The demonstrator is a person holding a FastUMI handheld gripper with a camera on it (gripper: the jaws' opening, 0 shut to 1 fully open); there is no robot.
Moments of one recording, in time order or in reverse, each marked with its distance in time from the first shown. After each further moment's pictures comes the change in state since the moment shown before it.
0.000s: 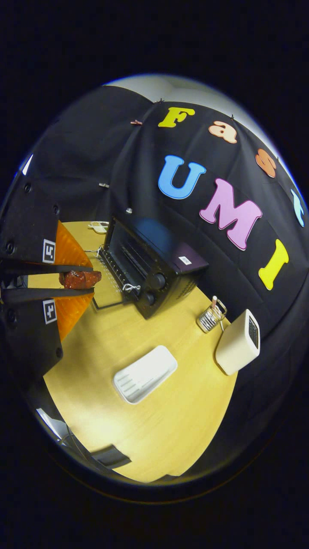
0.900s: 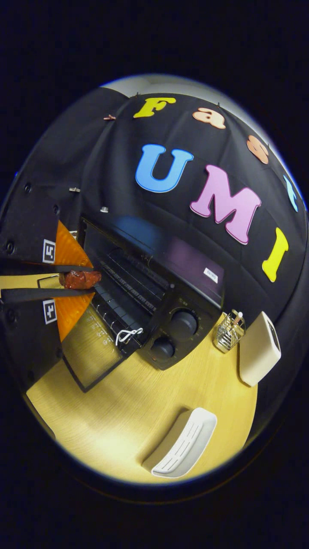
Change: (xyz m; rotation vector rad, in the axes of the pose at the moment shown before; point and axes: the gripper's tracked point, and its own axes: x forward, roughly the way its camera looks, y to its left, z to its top) arm 0.182 0.051 -0.009 0.190 -0.161 0.001
